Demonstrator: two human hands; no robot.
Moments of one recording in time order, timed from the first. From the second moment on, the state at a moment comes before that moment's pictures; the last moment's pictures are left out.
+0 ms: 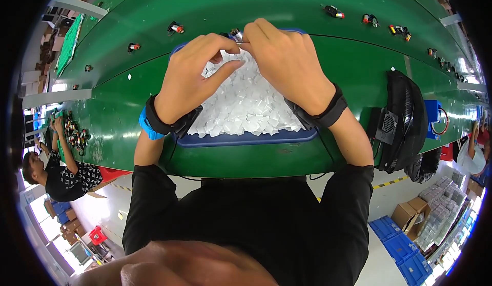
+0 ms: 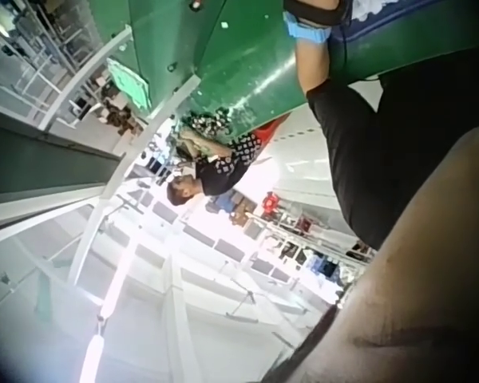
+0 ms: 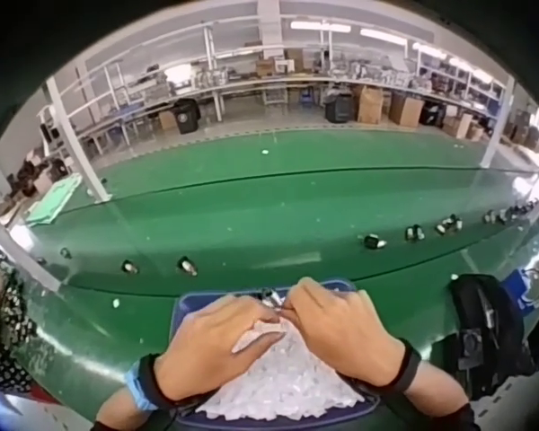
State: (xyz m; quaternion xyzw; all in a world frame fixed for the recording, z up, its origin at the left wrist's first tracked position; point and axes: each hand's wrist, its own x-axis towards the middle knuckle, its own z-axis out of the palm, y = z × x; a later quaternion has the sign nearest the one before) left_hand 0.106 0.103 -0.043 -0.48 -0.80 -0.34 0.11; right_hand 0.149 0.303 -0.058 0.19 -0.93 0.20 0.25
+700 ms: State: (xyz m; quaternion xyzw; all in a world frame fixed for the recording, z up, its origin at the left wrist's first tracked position) left_hand 0.079 0.087 -0.045 -0.29 -0.70 -0.61 -0.23; right_hand 0.145 0.306 -0.046 0.15 -0.86 0.47 0.14
